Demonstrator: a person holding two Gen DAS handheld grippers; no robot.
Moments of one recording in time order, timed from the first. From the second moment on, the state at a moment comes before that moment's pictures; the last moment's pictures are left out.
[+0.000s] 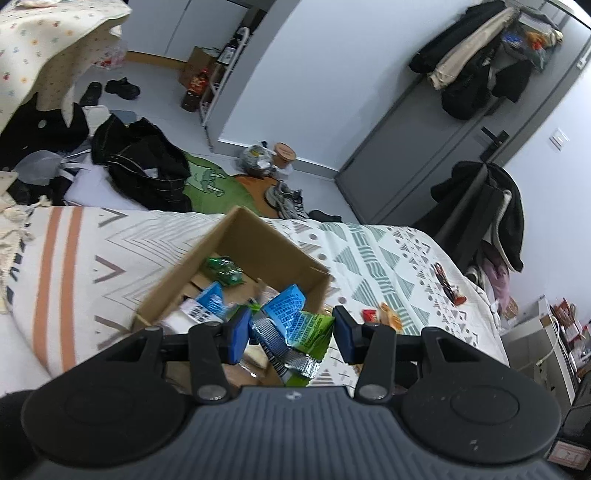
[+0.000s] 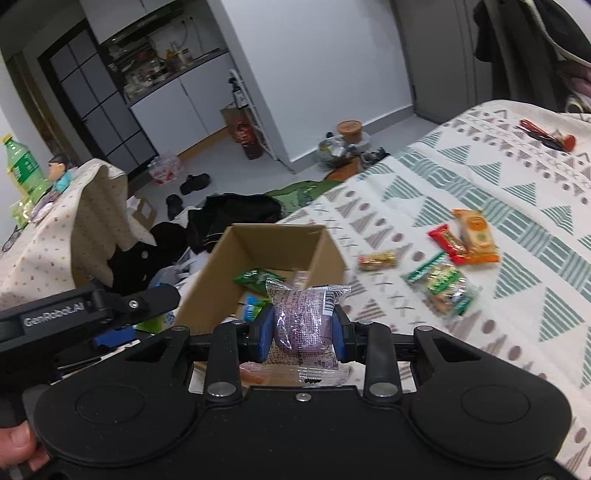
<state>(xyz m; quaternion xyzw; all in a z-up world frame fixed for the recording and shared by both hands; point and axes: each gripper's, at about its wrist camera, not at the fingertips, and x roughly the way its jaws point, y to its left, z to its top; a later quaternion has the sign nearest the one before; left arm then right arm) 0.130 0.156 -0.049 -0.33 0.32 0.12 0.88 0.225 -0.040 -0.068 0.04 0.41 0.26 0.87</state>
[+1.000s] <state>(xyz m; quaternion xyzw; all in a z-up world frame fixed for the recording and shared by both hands) 0.142 0.230 -0.086 -0.38 0.32 0.15 0.85 0.238 0.031 -0.069 0.03 0.41 0.29 0.86</state>
